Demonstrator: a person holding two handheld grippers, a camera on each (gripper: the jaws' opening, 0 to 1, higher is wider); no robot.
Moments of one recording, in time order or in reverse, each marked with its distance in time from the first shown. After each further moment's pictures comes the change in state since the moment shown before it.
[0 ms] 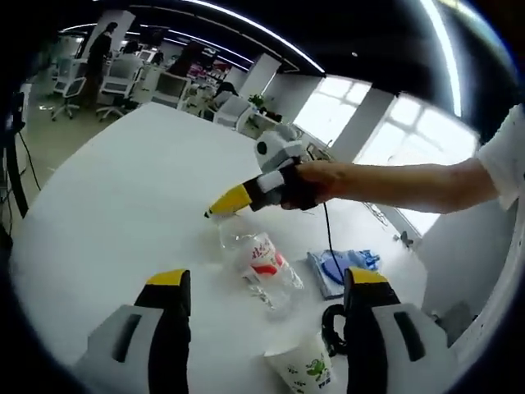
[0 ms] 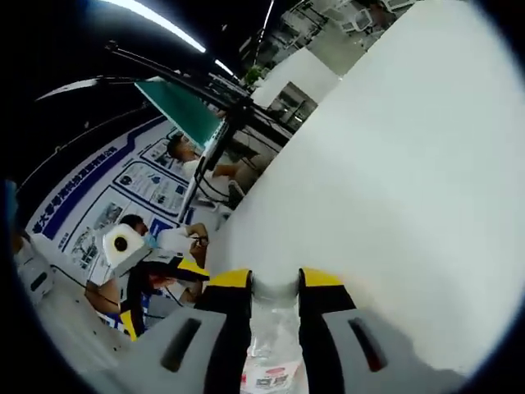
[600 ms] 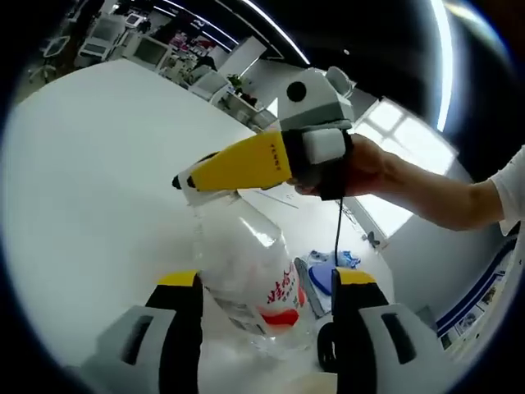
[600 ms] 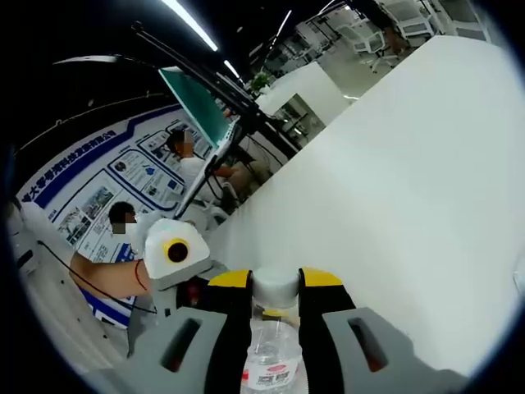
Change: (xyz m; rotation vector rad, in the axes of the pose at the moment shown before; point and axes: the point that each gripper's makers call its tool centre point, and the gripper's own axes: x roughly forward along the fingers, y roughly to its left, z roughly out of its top) left arm 0.088 -0.010 -0.020 -0.099 0.063 -0.216; right arm -0.013 0.022 0.000 -0.121 -0.044 -0.071
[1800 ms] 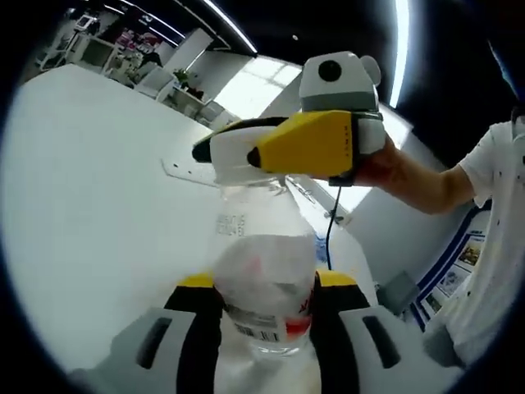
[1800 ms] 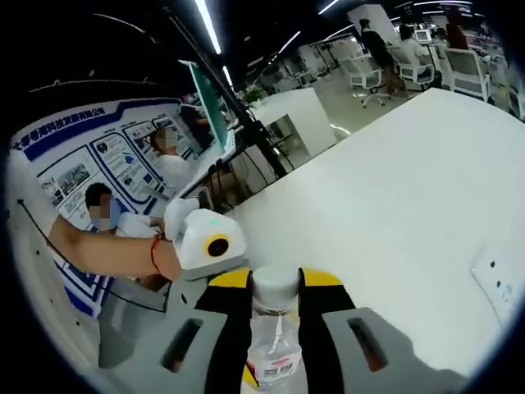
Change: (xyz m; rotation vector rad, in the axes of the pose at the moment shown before) left arm 0.005 -0.028 -0.008 0.147 0.074 -0.232; right arm -0.034 0.037 -0.005 -0.163 -0.101 -0.184
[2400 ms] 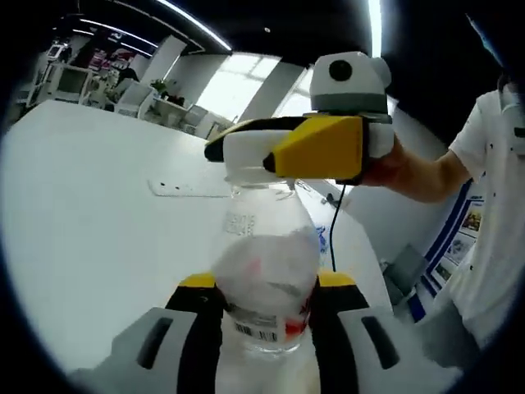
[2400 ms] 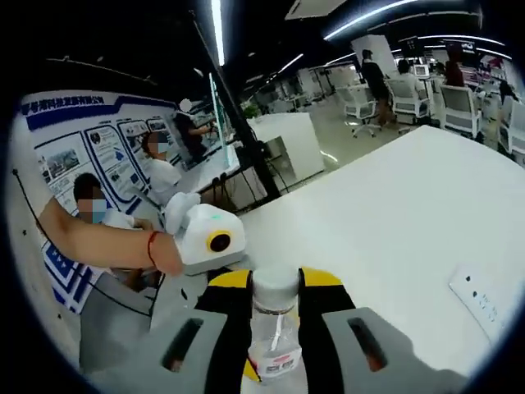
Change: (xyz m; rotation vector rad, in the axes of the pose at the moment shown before) left arm -0.012 -0.015 0.011 0.189 0.053 -0.009; right arm -0.017 0.026 0.014 -0.147 -0.116 -0.126
